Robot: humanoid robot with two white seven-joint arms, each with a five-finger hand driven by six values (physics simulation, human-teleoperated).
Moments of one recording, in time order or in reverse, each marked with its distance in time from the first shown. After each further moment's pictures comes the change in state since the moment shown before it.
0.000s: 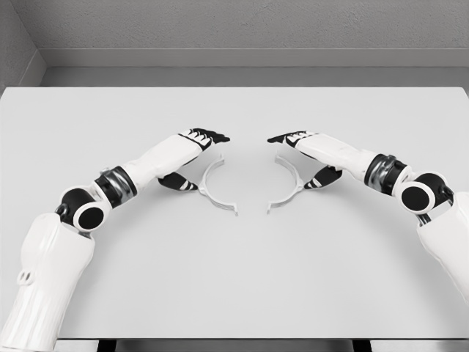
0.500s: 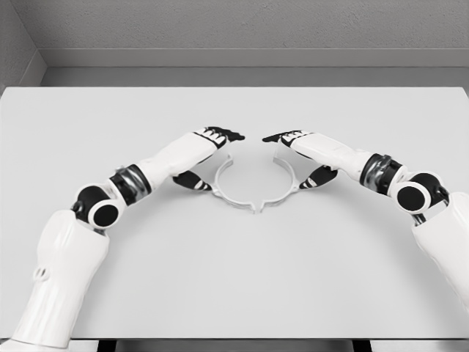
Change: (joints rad) left arm -0.020 -0.055 -0.021 0.017 -0.003 0.000 0.000; right arm 0.000 0.018 0.000 -0.005 -0.001 0.000 0.000
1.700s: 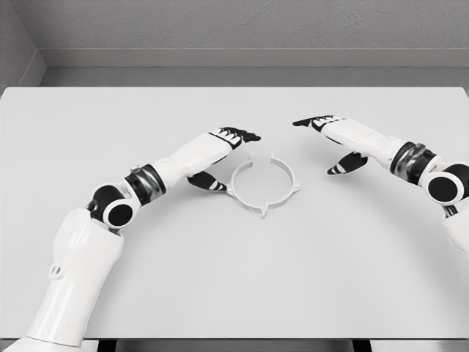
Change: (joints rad) left arm -0.011 -0.045 -0.019 0.009 0.000 0.001 0.000; right arm -0.012 -0.081 -0.057 0.015 -0.001 -0.002 -0.011
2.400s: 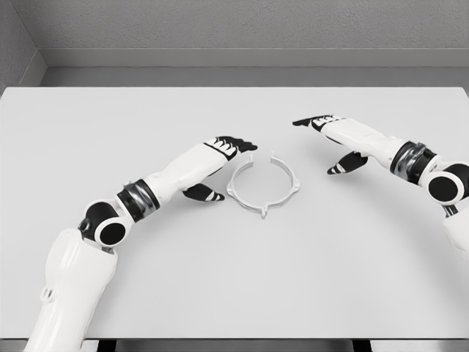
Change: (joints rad) left arm 0.103 0.011 0.023 -0.122 0.016 -0.002 0.001; right arm -0.005 -0.001 0.002 -0.001 -0.004 0.000 0.000
